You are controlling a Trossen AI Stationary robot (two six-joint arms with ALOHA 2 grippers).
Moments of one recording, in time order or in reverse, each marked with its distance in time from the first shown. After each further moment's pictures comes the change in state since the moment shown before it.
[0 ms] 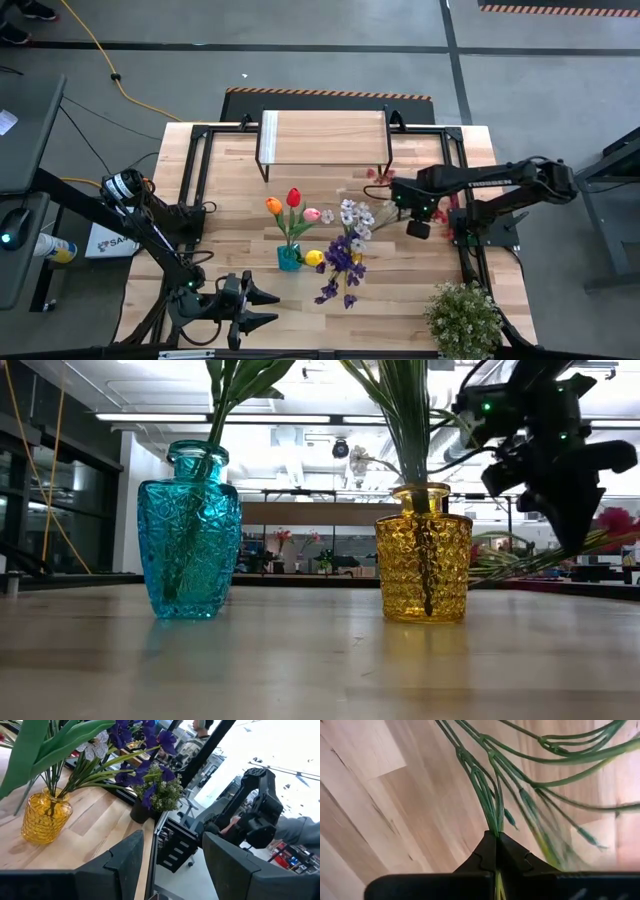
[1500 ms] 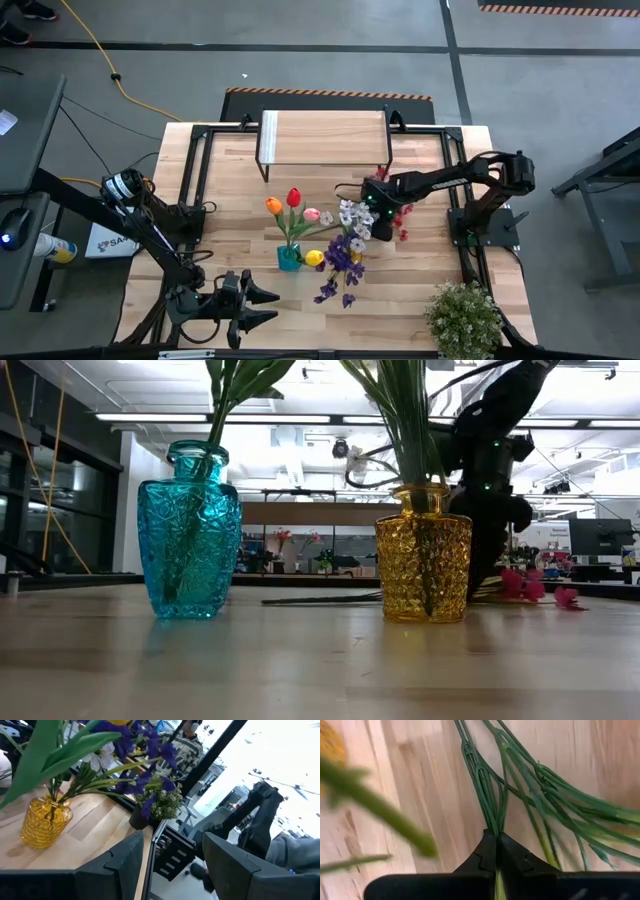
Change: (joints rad) left arm 0.000 0.000 0.000 0.050 -0.030 0.000; right arm -0.007 0.369 0.002 0.592 -0.088 -0.123
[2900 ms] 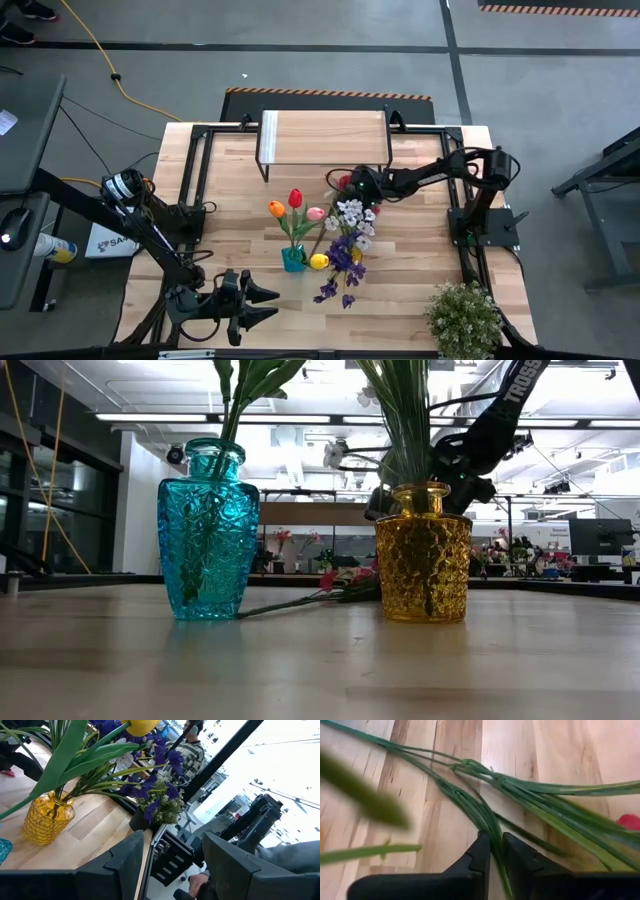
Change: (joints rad) left arm 0.000 0.000 0.000 0.012 -0.036 -0.053; right arm -0.104 0.164 0.001 0.555 -0.124 -0.243
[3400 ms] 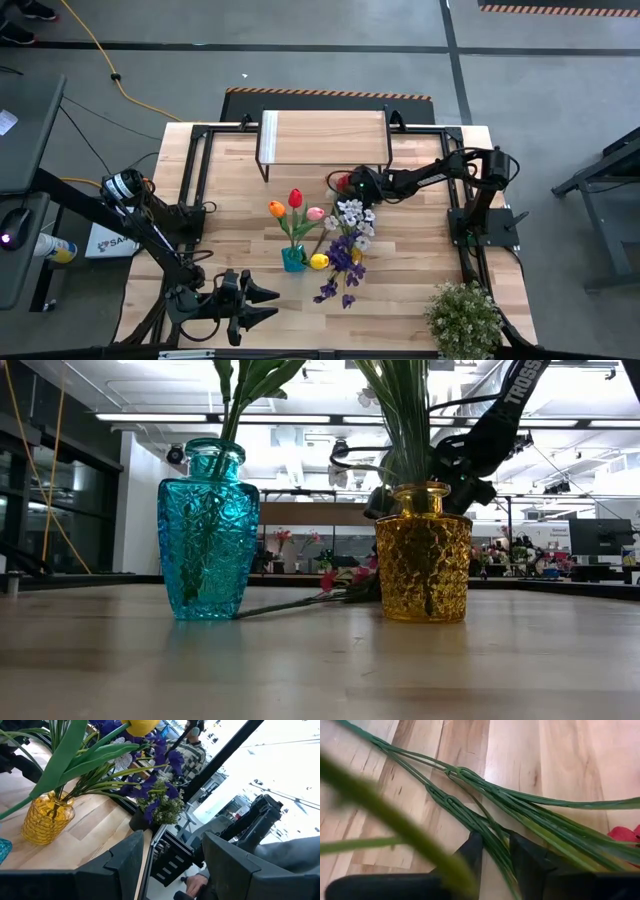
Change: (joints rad) left arm 0.000 0.000 0.000 0.001 0.000 0.000; right arm 0.000 0.007 0.000 0.052 0.003 -0.069
